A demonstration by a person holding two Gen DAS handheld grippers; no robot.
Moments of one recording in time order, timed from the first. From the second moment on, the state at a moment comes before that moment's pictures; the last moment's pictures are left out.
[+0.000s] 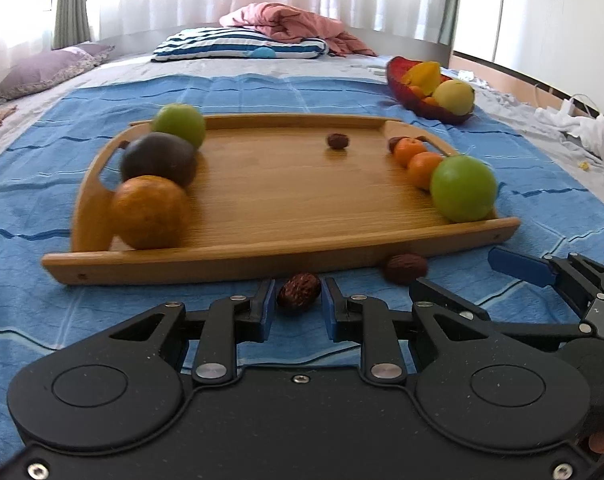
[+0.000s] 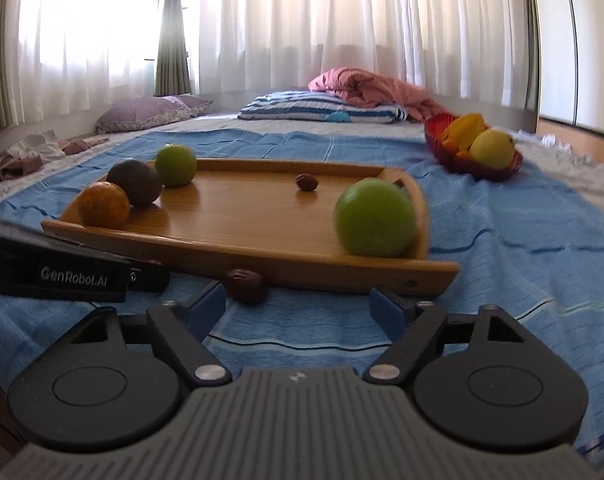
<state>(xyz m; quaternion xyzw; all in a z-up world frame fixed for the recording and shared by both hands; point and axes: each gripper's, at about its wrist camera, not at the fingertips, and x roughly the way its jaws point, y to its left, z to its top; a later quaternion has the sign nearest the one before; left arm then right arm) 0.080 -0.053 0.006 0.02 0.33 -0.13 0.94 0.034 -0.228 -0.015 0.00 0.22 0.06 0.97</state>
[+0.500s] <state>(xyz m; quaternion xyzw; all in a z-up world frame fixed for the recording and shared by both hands) 0.075 -0.024 0.006 0.03 0.32 -0.10 0.94 0.042 -0.200 -0.016 0.03 0.23 0.06 0.97</state>
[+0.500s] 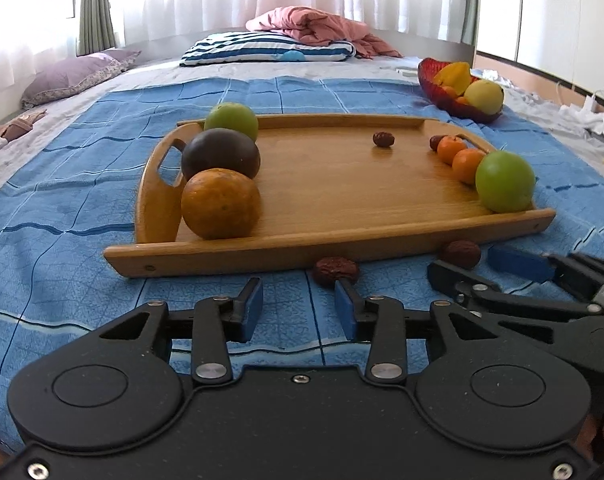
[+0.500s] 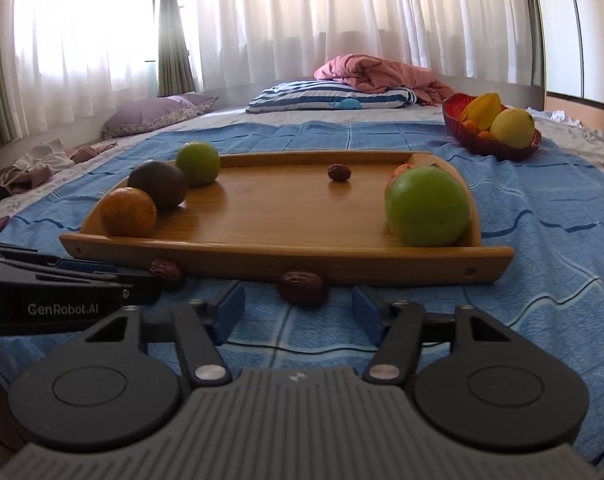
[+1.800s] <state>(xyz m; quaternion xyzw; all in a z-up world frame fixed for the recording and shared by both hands) 0.083 -0.047 -0.010 0.02 0.30 -0.12 0.95 0.053 -0.195 -0.020 0.04 0.24 0.05 0.97</state>
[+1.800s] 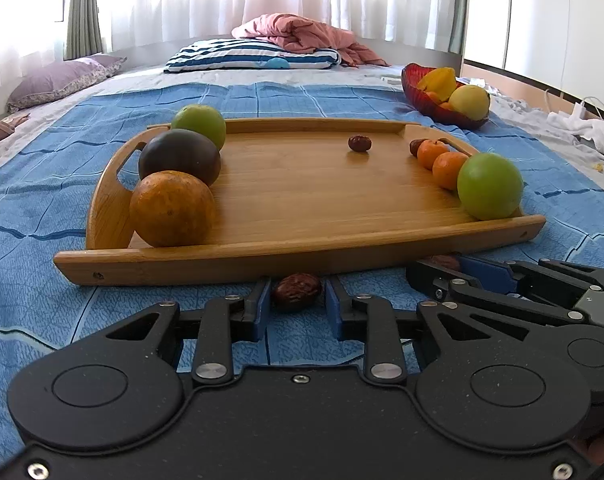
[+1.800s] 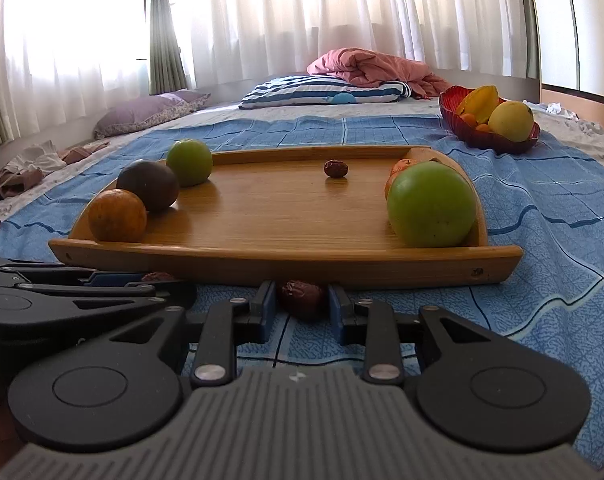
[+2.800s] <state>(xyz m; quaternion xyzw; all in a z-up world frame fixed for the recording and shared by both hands) 0.070 -0.044 0.011 0.02 0.28 -0.11 0.95 0.039 -0.195 -0.005 0.02 0.22 0.06 0.97</state>
